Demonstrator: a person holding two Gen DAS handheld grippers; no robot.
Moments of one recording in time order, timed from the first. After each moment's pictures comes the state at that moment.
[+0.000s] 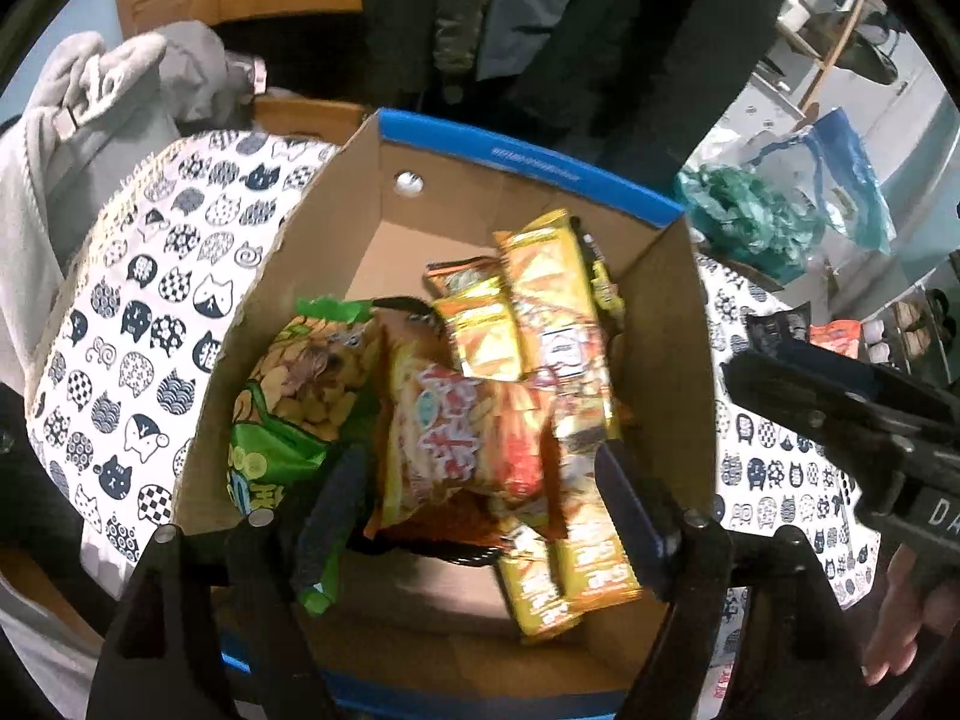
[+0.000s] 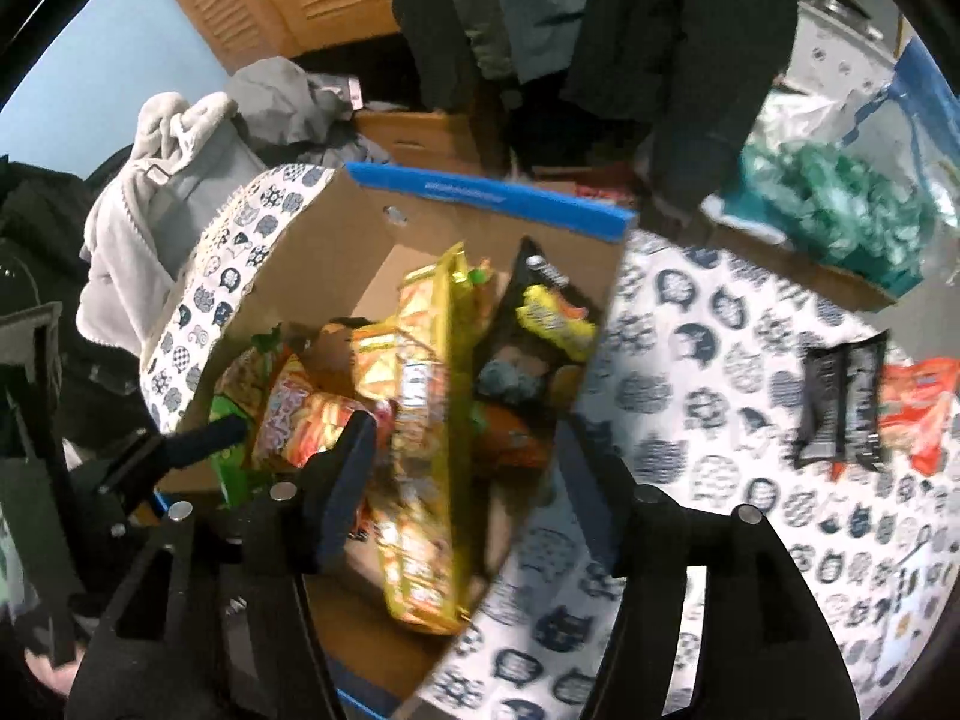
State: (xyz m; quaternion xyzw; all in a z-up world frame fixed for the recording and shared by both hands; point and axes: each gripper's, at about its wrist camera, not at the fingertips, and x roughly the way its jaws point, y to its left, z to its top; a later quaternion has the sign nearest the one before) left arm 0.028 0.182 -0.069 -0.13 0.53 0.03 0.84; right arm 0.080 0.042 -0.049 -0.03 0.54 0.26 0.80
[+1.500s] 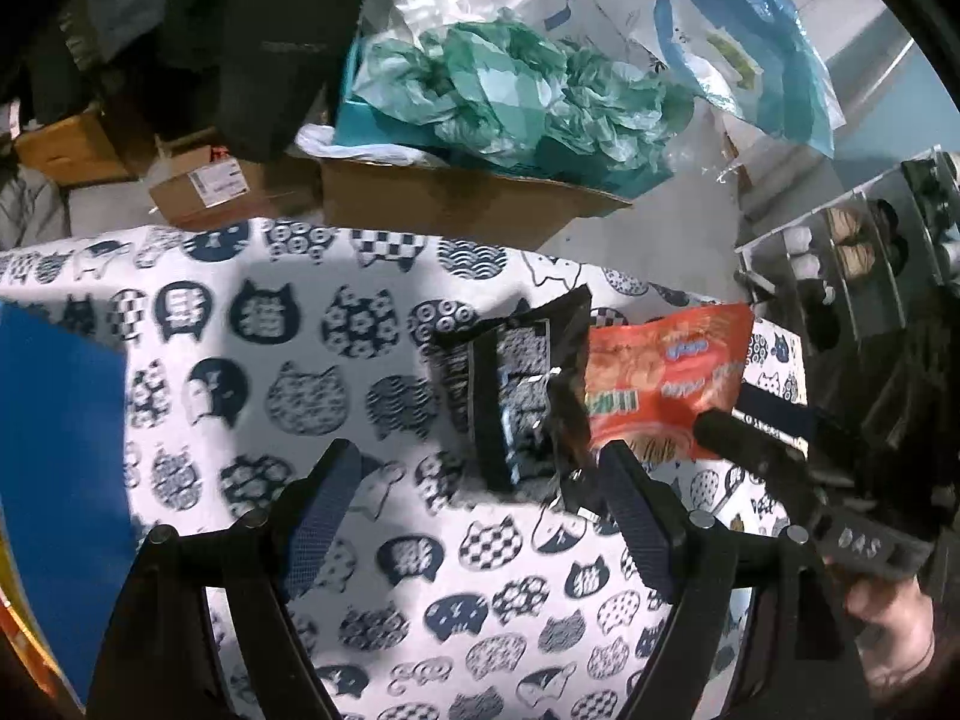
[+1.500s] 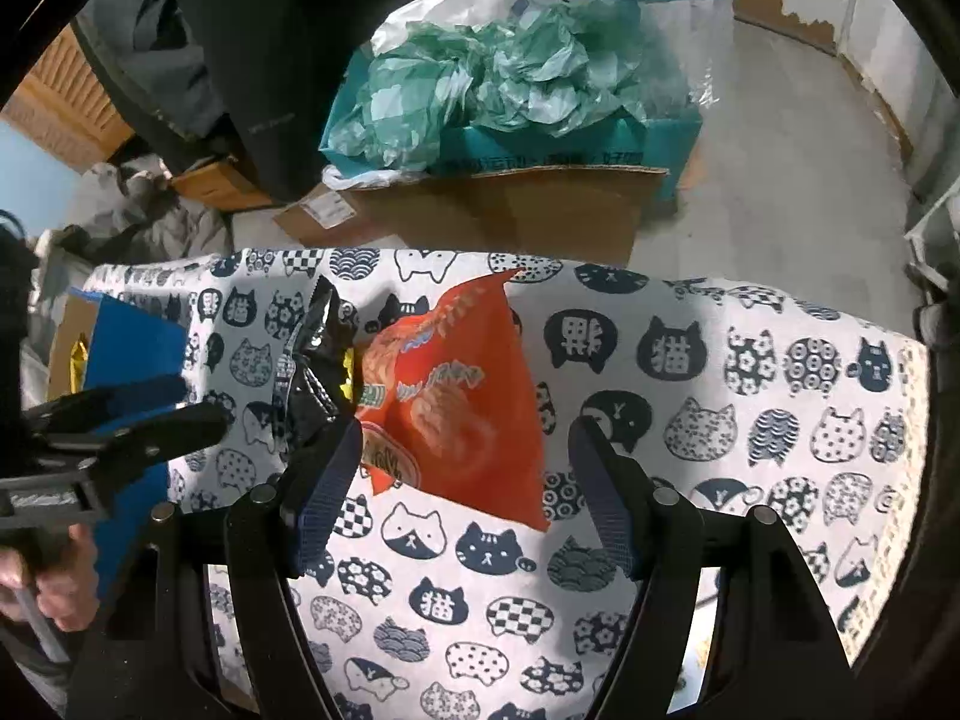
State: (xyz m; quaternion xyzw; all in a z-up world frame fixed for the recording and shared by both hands) left arm 0.209 -0.097 -0.124 -0.12 0.62 -0.11 0.77; right arm 0.199 -0.294 -0.121 0.06 0.59 0.16 0.79
